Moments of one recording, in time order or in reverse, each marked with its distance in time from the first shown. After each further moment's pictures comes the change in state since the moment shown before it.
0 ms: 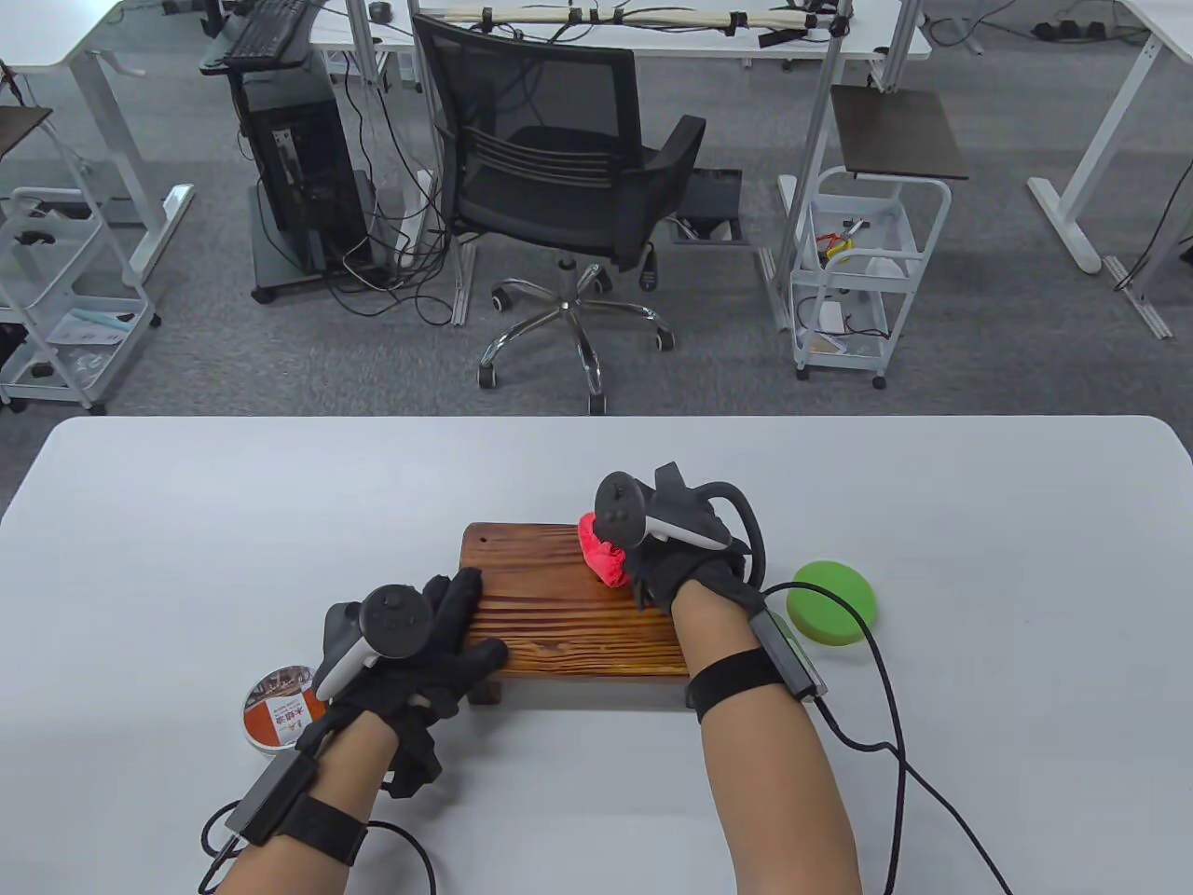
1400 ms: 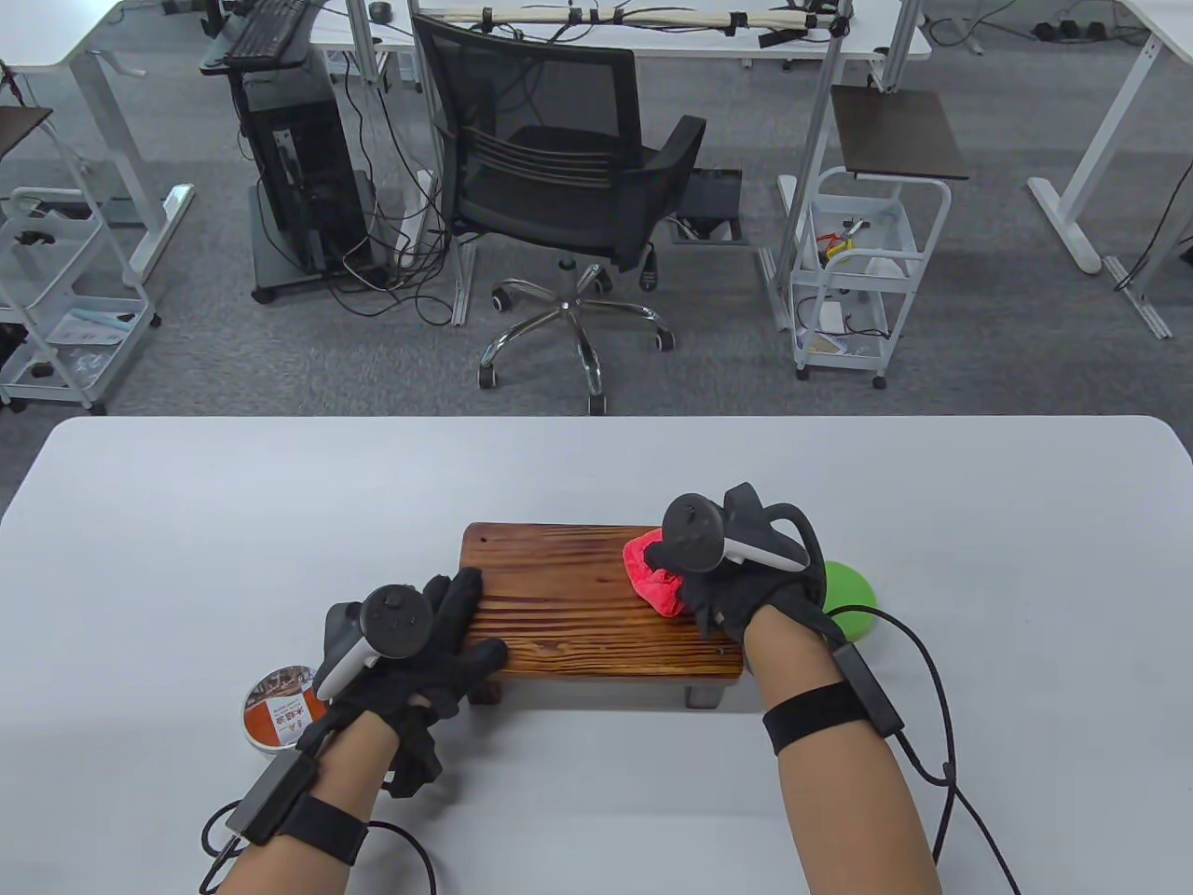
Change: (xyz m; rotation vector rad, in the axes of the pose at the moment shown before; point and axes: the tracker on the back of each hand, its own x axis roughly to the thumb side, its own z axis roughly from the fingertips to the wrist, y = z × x) left_hand 0.000 0.000 0.000 0.002 0.000 -0.004; right_hand -0.046 0.002 0.037 0.039 -0.098 -0.080
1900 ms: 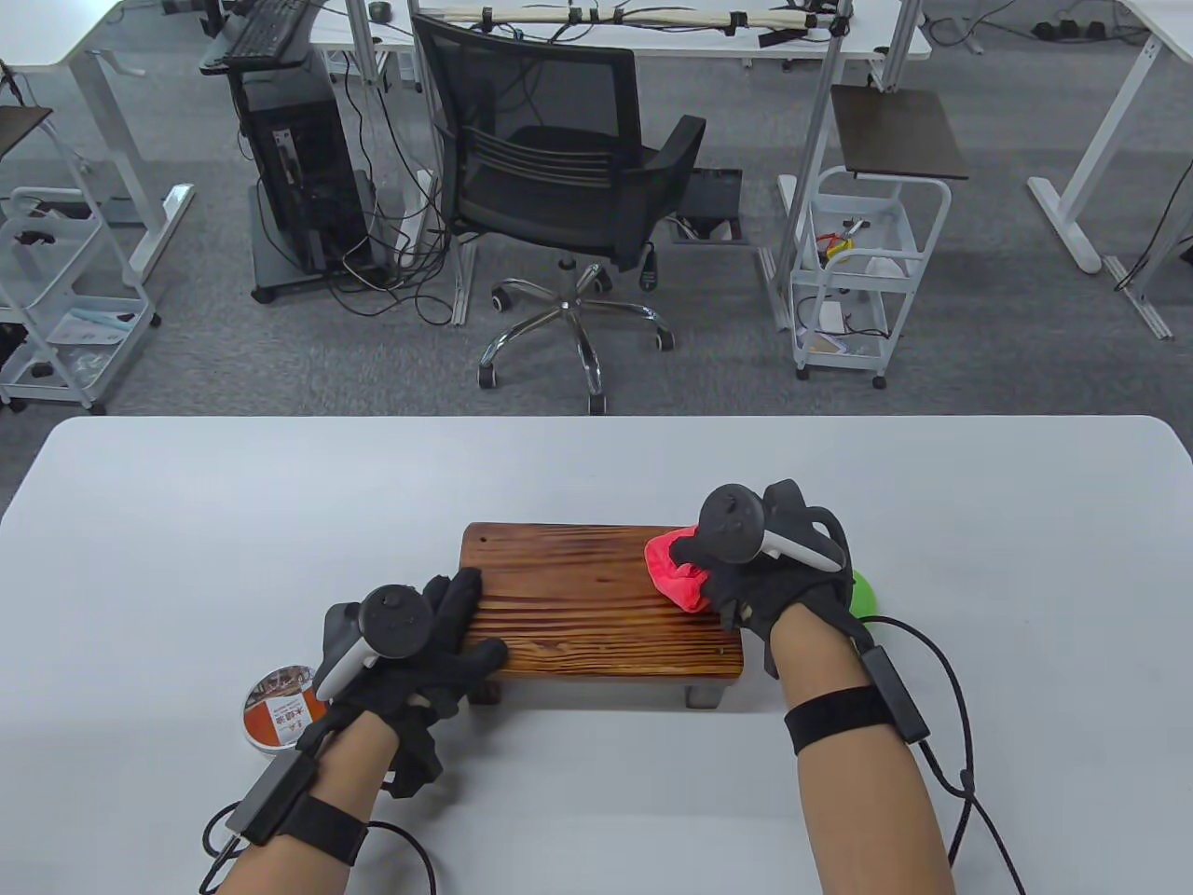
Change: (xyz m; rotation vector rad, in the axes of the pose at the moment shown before) left_hand 0.000 0.000 0.000 -0.001 0.000 0.011; right_hand -0.027 0.002 0.008 -0.016 0.075 -0.077
